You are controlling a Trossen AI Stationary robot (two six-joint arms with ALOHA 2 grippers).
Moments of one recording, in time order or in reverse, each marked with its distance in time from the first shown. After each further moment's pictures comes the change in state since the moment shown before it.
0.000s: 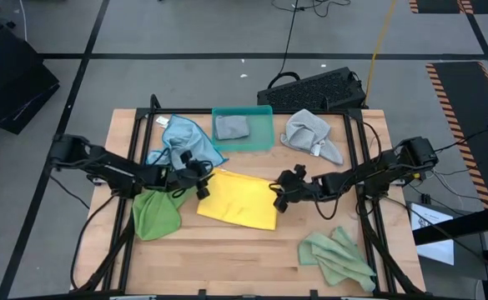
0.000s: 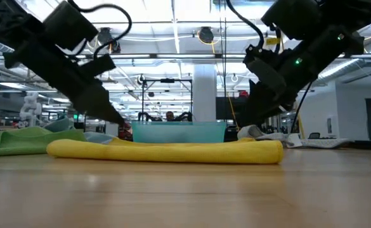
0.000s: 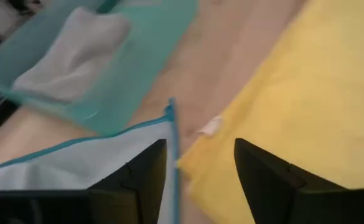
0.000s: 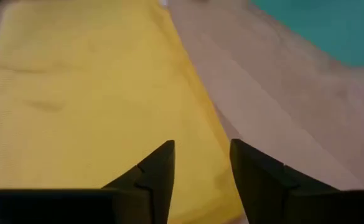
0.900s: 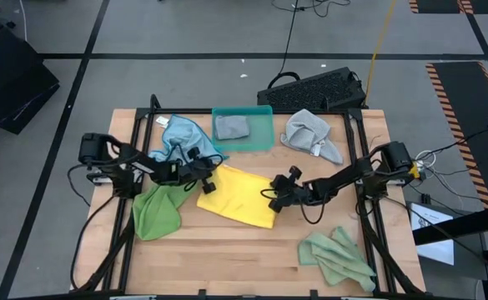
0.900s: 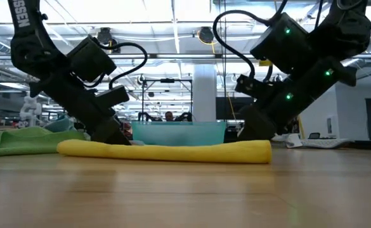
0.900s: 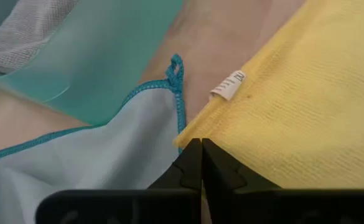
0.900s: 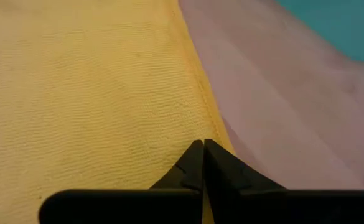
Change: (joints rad) left arm 0.182 0.316 0.003 0.237 0.120 0.113; right arm -0.011 0.242 0.000 0.163 0.098 -0.089
